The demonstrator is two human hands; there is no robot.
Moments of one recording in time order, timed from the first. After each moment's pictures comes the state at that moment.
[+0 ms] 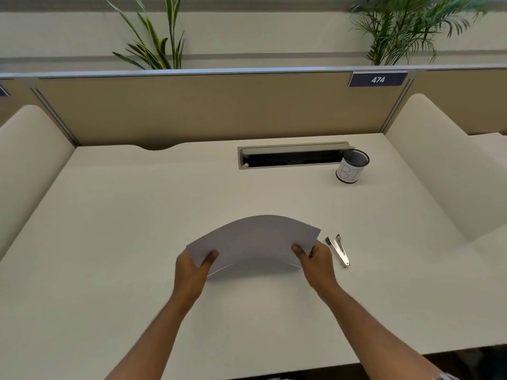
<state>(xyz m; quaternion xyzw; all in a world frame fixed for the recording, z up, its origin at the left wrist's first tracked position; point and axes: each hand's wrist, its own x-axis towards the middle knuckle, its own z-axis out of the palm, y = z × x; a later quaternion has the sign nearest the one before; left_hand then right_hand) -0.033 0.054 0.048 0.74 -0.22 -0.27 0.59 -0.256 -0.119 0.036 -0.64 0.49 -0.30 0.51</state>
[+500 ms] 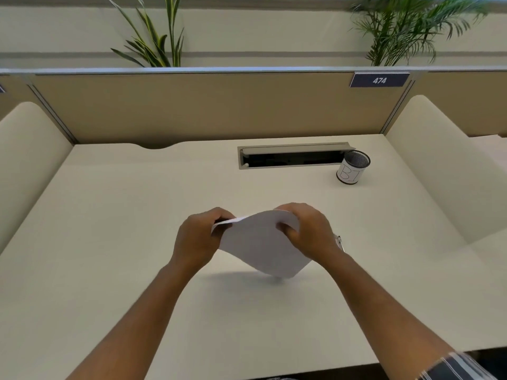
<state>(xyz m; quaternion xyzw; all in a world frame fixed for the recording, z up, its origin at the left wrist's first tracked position) -0.008 0.010 0.119 0.75 -0.54 -0.05 0.38 -0.218 -0.159 0.105 -0.90 0.32 -0.24 0.20</state>
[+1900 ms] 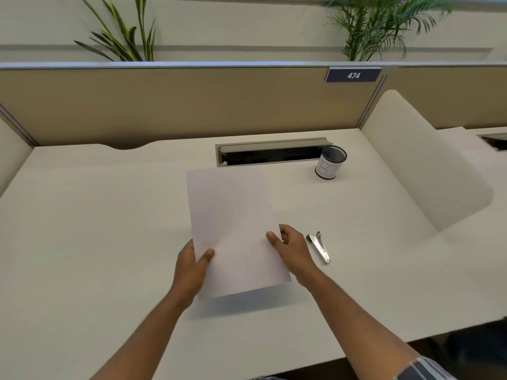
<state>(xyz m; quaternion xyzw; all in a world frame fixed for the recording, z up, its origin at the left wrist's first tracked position) -0.040 0.013 0.031 0.75 -0.23 -0.34 0.52 -0.237 -0.144 0.040 -0.59 0.47 -0.23 0.61</state>
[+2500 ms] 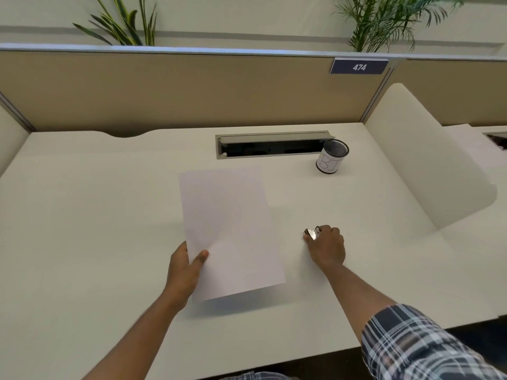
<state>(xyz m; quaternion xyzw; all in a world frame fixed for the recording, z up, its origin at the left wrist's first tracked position) -0.052 0.028 0.023 0.75 -0.18 -0.36 0.53 -0.306 -0.216 -0.031 -0.69 0.69 -0.07 0.20</state>
